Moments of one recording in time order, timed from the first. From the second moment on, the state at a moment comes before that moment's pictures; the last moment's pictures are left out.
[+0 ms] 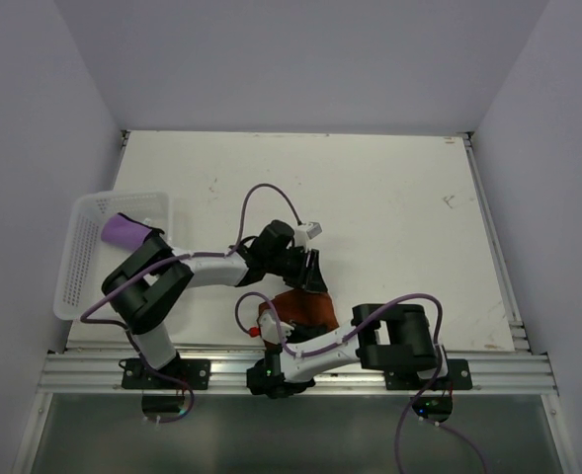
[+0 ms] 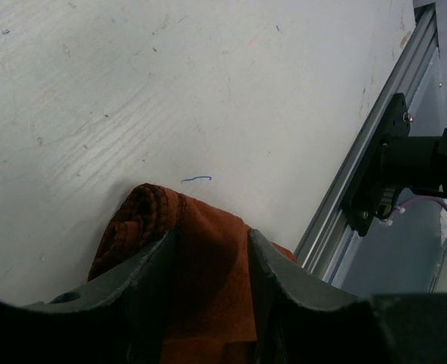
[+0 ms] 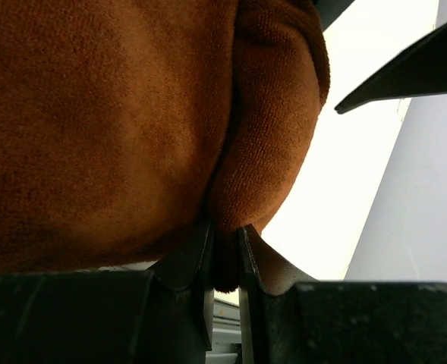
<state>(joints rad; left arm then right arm) -0.80 1.73 0.84 0.19 0.51 -0.57 1.64 2.01 1.17 -1.11 0.95 0.84</state>
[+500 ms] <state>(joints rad) -0.80 1.76 0.80 0.27 0.48 -0.59 1.65 1.83 1.12 -1.09 0.89 0.88</state>
